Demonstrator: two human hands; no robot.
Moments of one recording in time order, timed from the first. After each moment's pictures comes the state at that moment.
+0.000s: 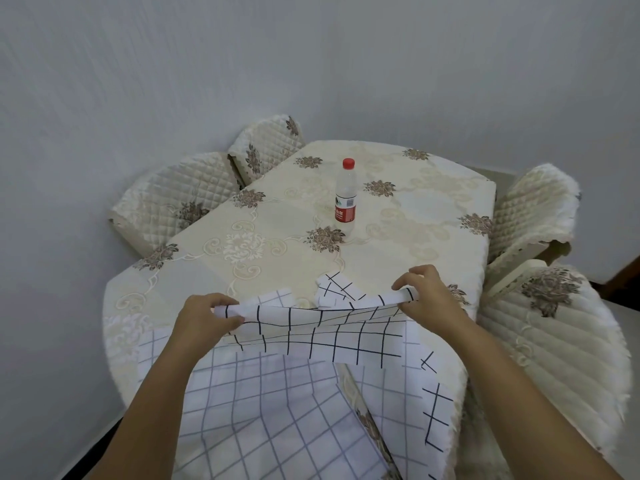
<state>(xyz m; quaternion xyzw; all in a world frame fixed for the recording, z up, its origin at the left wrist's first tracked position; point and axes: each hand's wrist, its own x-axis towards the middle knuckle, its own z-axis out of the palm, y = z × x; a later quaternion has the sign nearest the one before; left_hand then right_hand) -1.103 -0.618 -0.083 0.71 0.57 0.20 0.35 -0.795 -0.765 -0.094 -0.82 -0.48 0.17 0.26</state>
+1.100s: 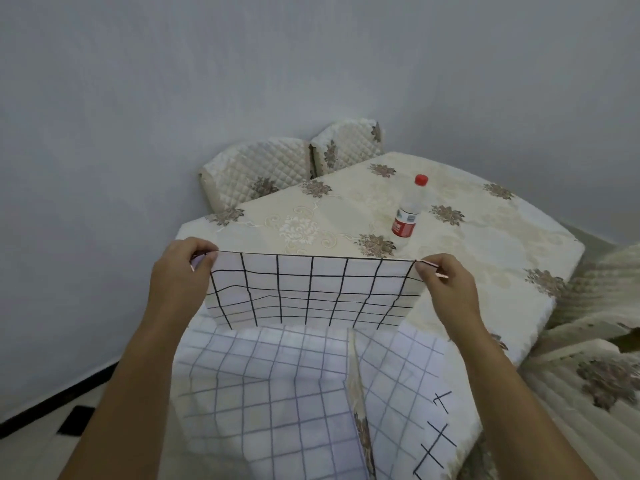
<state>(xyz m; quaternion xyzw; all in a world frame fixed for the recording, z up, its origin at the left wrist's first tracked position) -1.153 -0.672 -0.038 0.61 0.63 0.44 0.16 -0.823 -0.732 -0.048 -0.68 -0.50 0.19 0.50</state>
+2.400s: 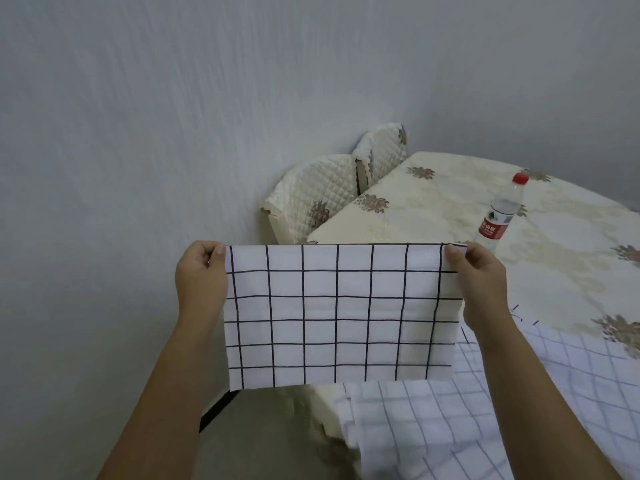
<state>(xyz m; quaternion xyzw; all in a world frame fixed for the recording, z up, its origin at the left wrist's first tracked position) -1.396 -0.444 -0.055 0.55 0.56 0.53 0.32 -1.098 -0.569 -0.059 -0.64 -0.28 0.21 0.69</state>
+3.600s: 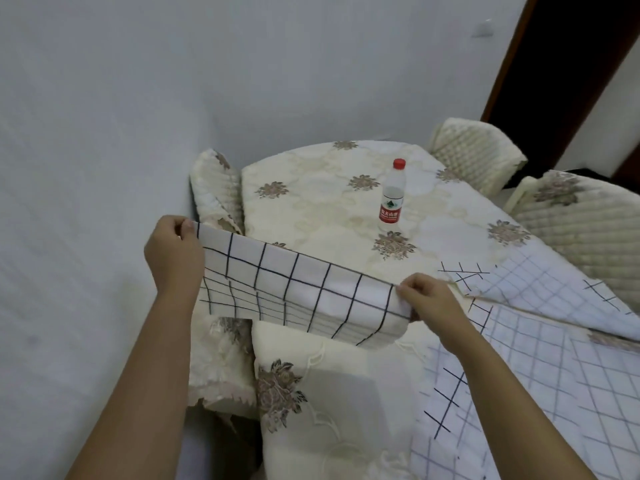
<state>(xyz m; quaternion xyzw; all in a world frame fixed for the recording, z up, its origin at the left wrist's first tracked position) -1.173 -0.049 -0.011 0.80 0.31 0.38 0.36 -1.129 -0.366 -0.066 -0.78 -0.01 0.12 0.62</state>
